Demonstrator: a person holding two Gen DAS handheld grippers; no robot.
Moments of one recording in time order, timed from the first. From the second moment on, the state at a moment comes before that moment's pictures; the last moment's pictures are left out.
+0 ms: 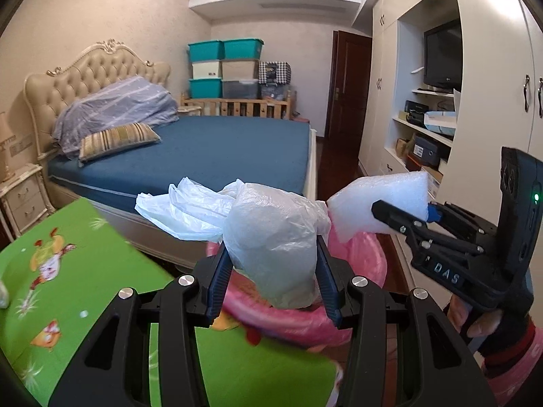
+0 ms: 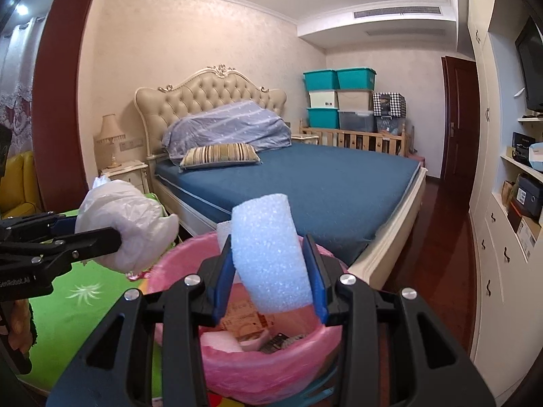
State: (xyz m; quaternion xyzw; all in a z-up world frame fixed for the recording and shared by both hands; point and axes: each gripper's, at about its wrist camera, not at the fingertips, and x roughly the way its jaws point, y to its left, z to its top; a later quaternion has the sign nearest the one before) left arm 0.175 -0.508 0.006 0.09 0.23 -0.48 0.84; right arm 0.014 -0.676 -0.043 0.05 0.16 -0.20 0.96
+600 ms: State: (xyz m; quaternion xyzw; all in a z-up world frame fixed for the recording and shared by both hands) left arm 0.202 -0.536 -0.013 0.07 0.25 -0.45 0.85; right arm 0.026 -0.703 -0.046 0.09 0.16 -0.18 0.96
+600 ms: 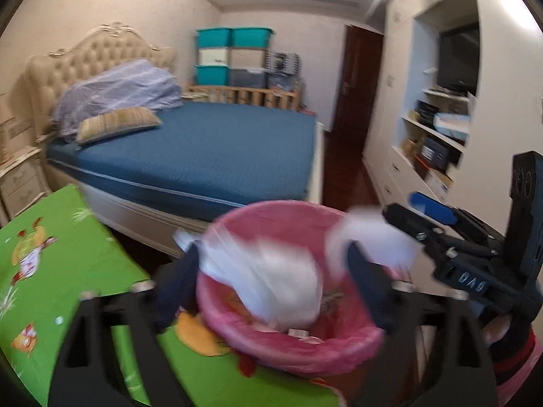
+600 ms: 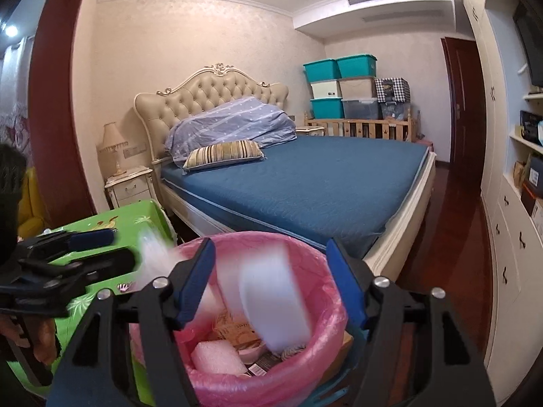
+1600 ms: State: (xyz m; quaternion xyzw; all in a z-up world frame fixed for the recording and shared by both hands) left arm 0.181 -0.155 -0.027 0.10 0.23 -0.16 0.95; right arm 0.117 -0.413 -0.056 0.05 0.22 0.02 0.97
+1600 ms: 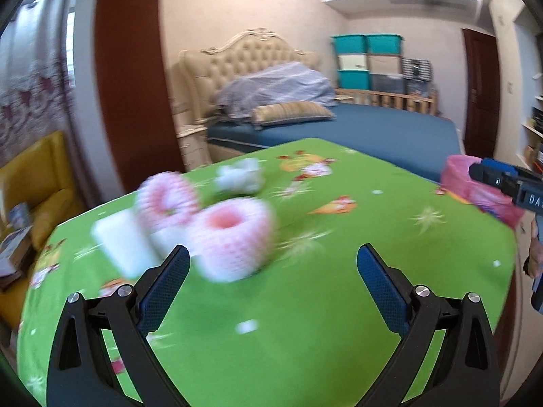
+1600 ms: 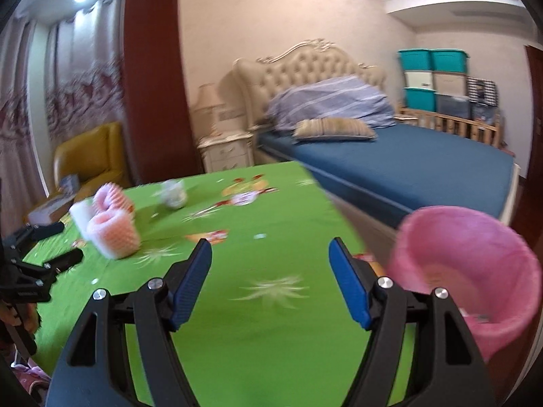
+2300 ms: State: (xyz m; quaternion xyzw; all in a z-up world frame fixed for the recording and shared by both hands) left arm 0.231 -0.020 -0.027 0.04 0.26 -0.04 0.96; right arm 0.265 -0.294 -0.054 0.01 0.27 0.07 0.96
